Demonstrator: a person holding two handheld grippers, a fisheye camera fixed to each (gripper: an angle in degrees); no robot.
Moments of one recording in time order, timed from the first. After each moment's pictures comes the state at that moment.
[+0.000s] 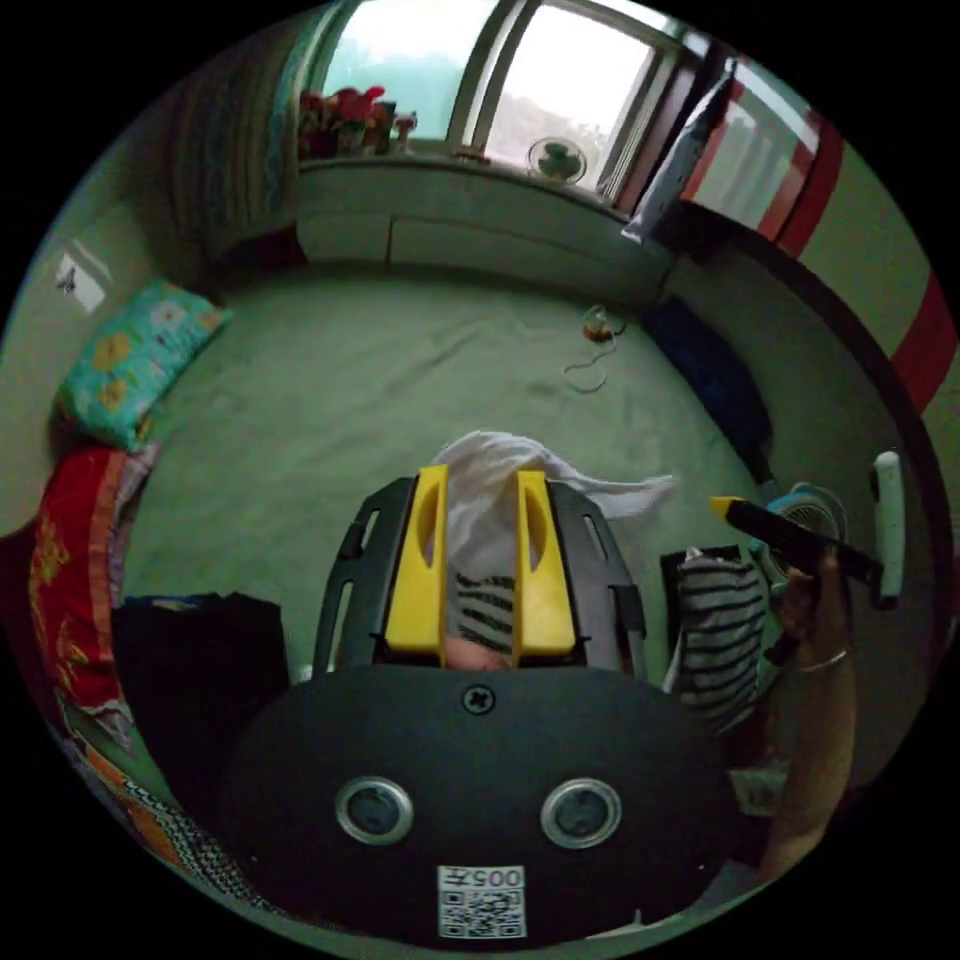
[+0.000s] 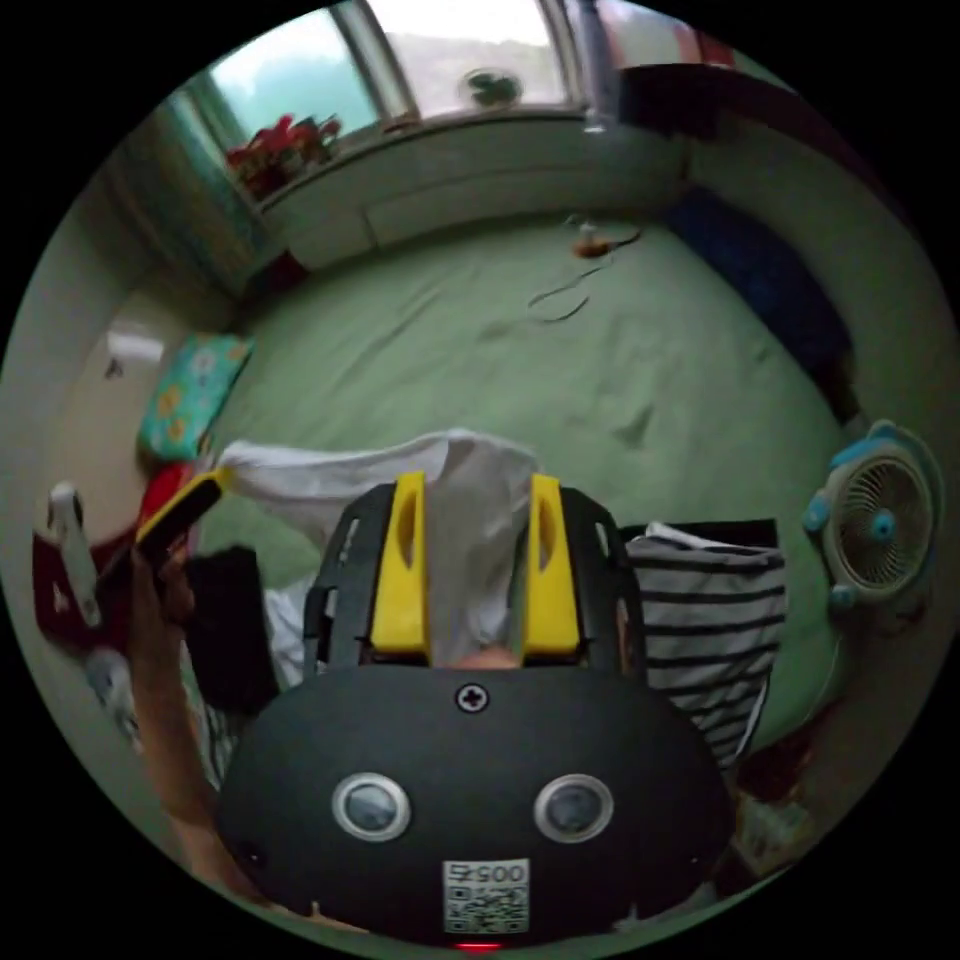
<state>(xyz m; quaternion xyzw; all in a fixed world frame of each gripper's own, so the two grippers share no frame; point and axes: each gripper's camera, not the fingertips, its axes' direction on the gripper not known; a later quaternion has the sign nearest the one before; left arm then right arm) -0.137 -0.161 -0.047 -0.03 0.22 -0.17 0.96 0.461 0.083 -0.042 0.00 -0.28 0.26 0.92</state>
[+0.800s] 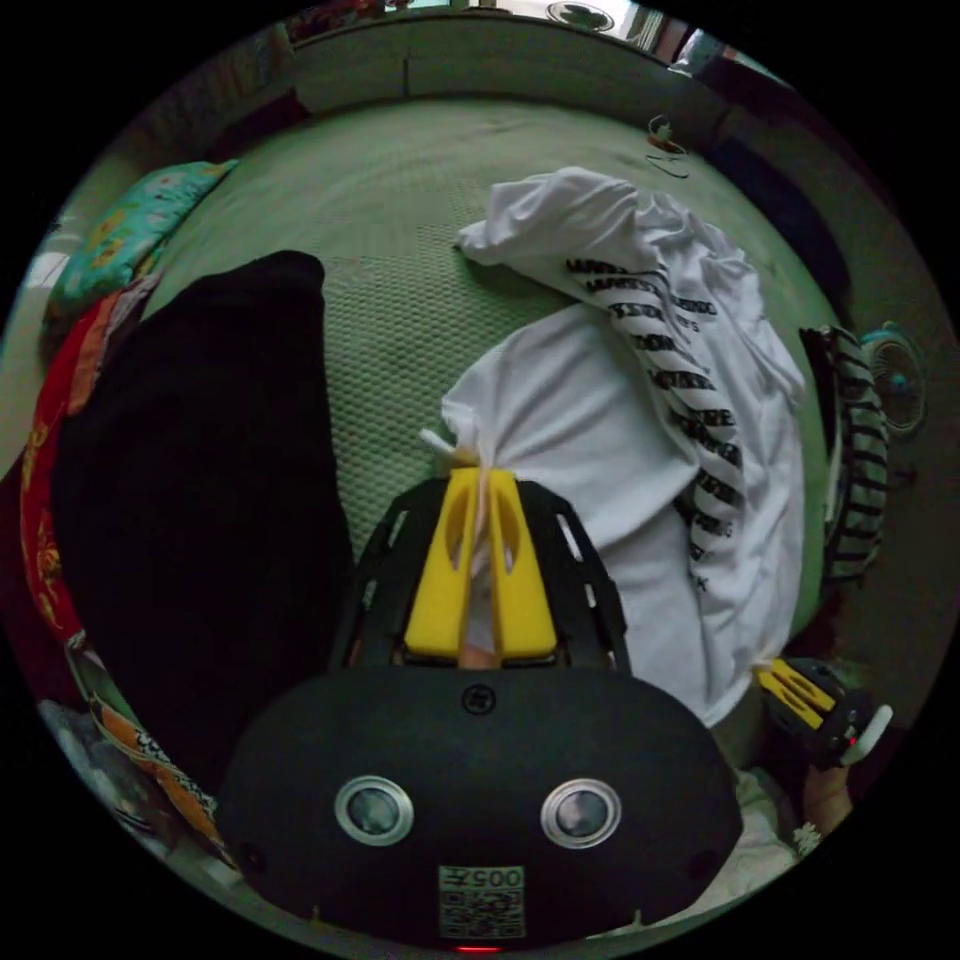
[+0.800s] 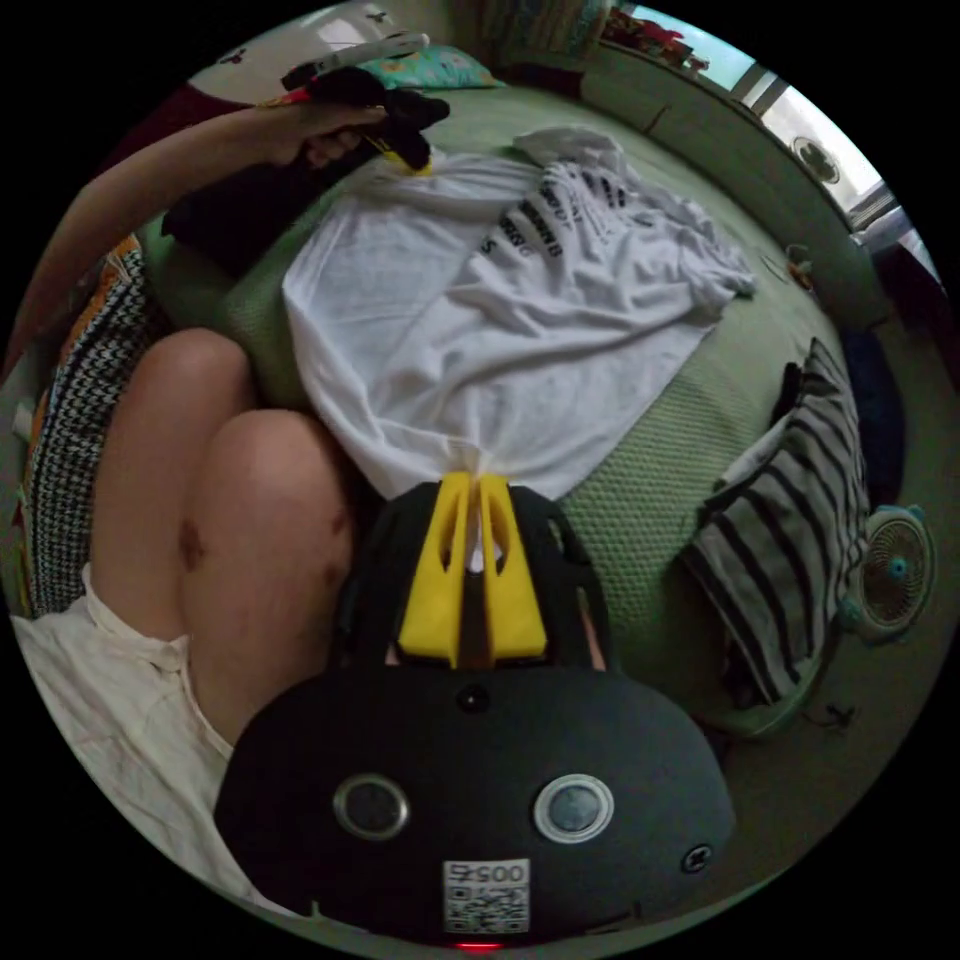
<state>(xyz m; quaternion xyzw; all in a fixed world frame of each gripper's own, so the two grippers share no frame) -0.176 0.043 -0.004 -0.21 0.17 -0.11 0.96 0.143 0.389 -0.098 -0.03 -0.23 -0.10 0.97</state>
